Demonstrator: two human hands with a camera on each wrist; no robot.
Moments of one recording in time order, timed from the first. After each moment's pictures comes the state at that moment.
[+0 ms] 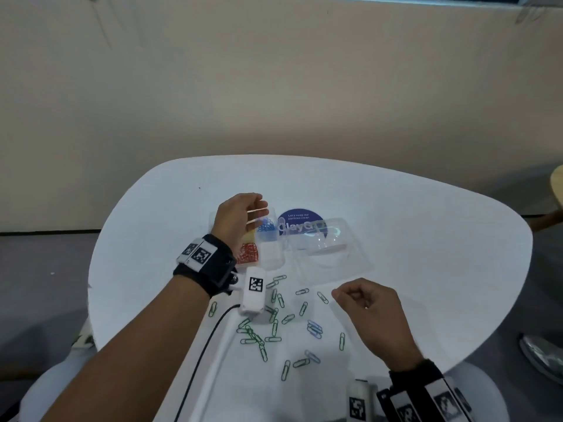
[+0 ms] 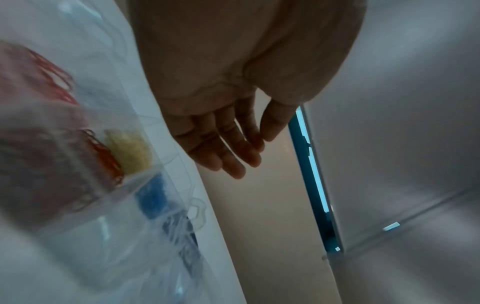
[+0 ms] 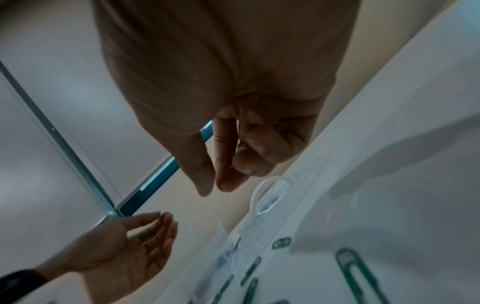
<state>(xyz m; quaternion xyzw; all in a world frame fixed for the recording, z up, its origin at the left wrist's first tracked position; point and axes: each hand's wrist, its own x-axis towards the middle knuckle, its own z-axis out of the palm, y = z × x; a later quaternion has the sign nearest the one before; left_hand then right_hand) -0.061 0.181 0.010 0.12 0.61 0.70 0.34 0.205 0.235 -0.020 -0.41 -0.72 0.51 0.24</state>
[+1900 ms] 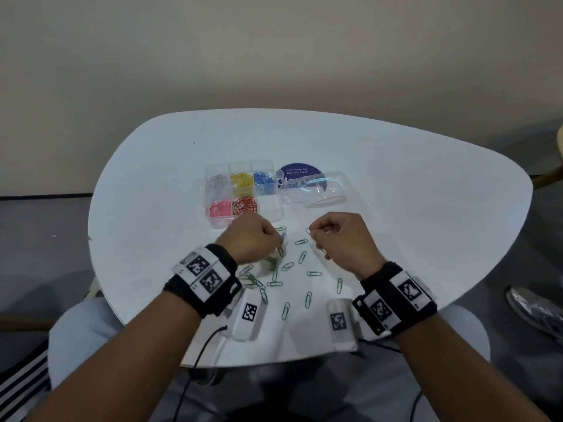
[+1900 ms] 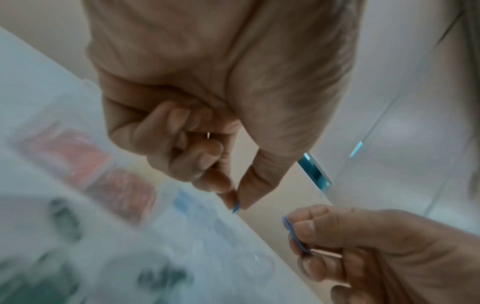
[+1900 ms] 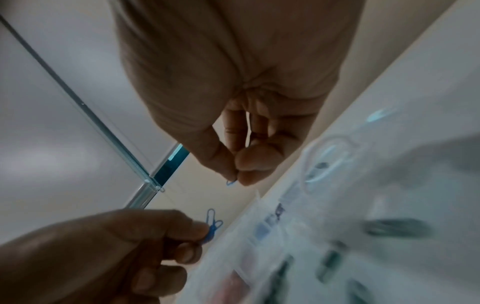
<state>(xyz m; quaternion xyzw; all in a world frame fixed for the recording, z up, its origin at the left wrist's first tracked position) 0.008 0.123 -0.015 0.36 0.83 0.27 0.33 0.158 0.242 -0.022 -0.39 -0.75 0.52 0.16</state>
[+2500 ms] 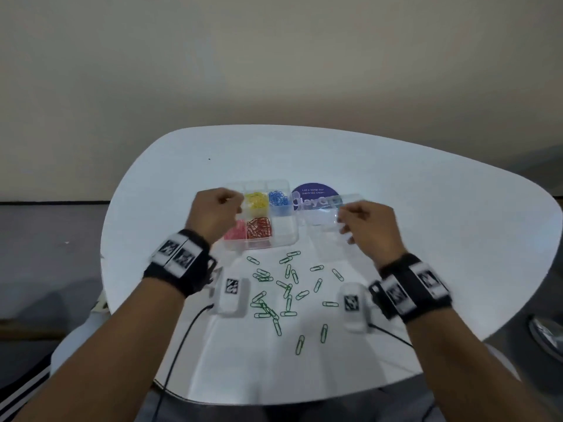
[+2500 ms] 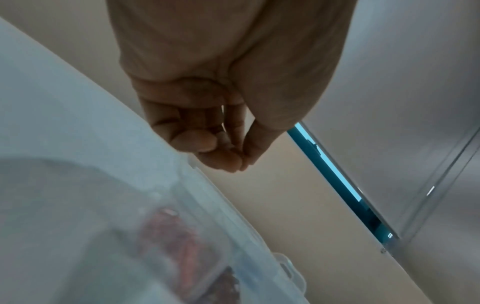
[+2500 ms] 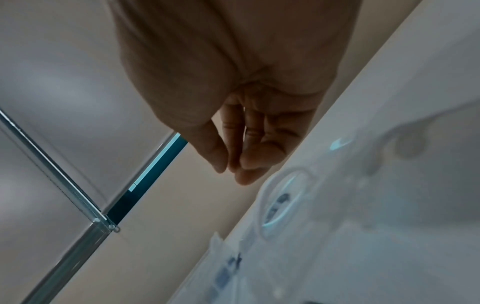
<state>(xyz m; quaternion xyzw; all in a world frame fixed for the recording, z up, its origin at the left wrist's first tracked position) -0.087 0.126 -0.010 0.20 0.82 0.49 0.21 0.119 0.297 -0.015 -0.42 -0.69 0.54 0.24</state>
